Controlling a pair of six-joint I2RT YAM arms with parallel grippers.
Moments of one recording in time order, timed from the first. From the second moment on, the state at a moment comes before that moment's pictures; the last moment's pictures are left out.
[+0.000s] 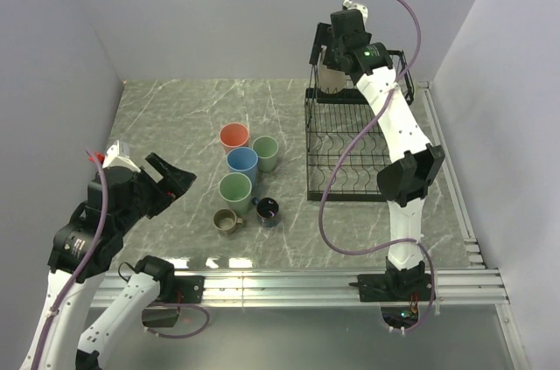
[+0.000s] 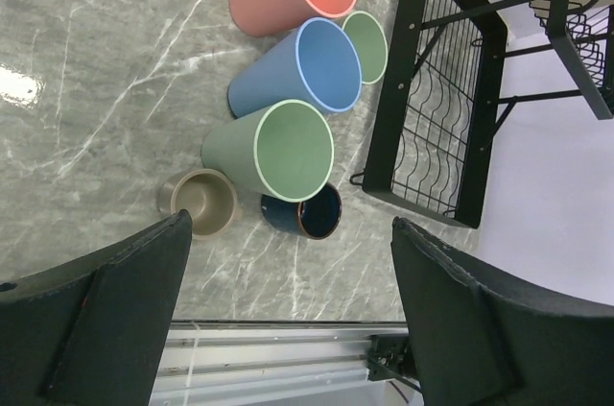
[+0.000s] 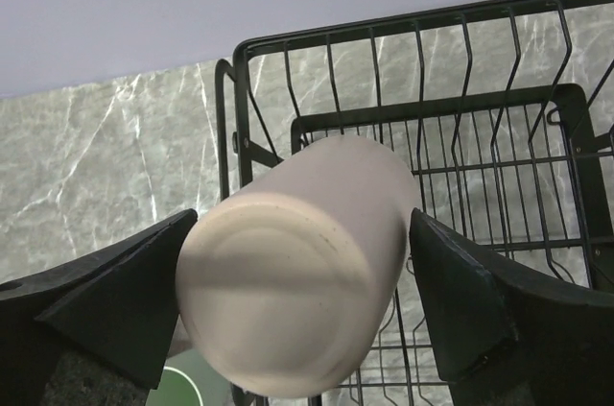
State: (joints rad) left arm -0.32 0.56 1.05 -1.01 -0.07 -0.90; right arm 0.36 2.09 2.41 -0.88 0.31 0.38
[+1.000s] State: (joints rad) left arm -0.32 0.81 0.82 -0.85 0.03 -0.77; right arm 0.43 1.29 1.80 -0.86 0.25 0.57
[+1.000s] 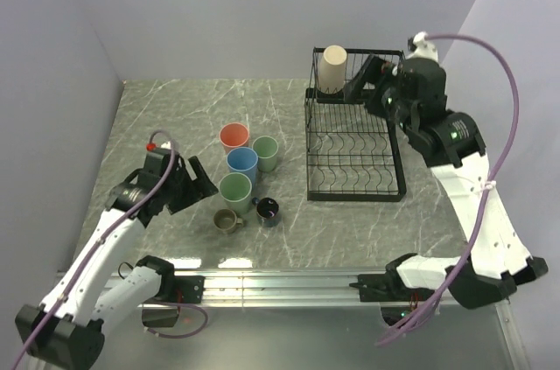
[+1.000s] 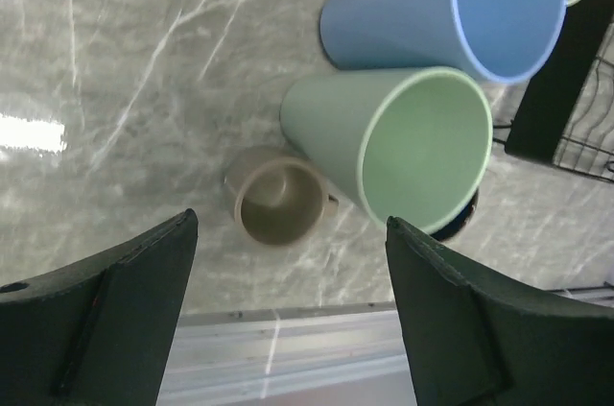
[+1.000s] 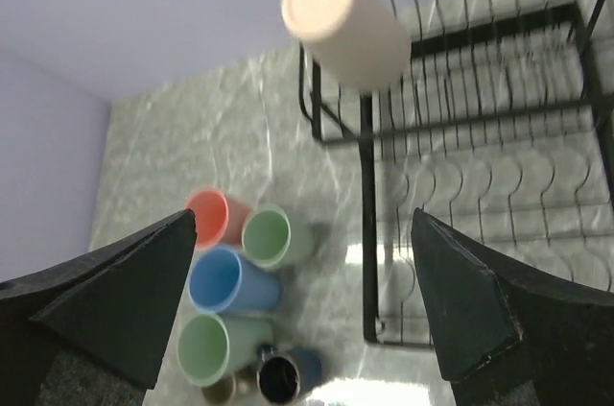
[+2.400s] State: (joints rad) left arm -0.25 1.02 1.03 -0.74 0.03 -0.57; right arm 0.43 0.97 1.48 -0.96 0.18 0.64
